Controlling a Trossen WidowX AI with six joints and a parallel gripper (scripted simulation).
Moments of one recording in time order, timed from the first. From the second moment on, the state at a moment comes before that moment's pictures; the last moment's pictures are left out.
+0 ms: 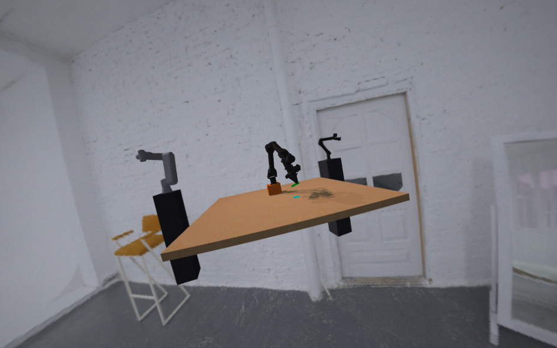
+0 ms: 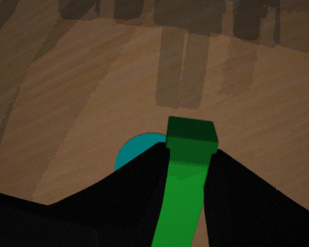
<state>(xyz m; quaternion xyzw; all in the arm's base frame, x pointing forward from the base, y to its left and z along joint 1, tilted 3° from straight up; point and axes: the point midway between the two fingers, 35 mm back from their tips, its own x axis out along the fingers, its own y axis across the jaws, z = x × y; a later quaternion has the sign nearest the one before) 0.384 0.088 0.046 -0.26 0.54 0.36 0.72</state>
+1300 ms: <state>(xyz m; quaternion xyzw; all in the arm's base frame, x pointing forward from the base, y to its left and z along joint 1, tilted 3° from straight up) 0.403 0.086 0.030 -0.18 0.45 0.38 0.79</state>
